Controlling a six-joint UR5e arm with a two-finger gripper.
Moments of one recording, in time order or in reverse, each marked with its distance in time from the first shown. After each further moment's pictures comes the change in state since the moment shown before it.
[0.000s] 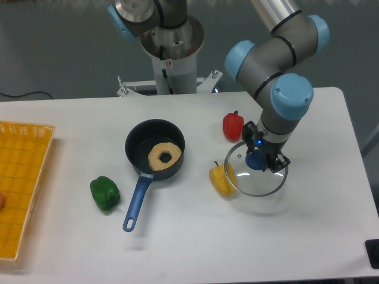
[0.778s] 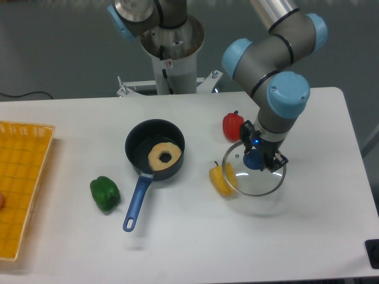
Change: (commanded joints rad) arm -0.054 0.028 -0.012 -0.005 0.003 -0.101
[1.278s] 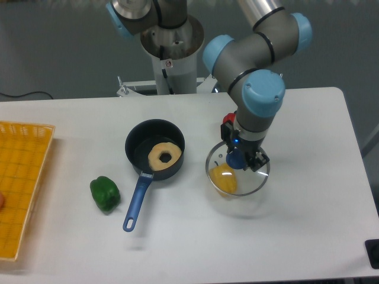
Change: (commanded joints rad) arm -0.055 0.058 -0.054 -0.006 -0.002 -0.034
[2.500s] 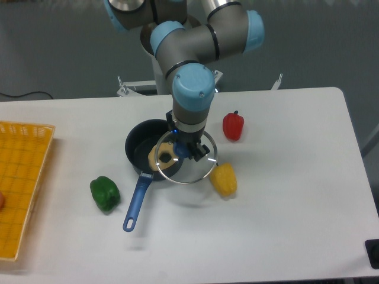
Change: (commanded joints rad) arm -0.173 0.086 -0.101 -0.075 -0.031 -0.141
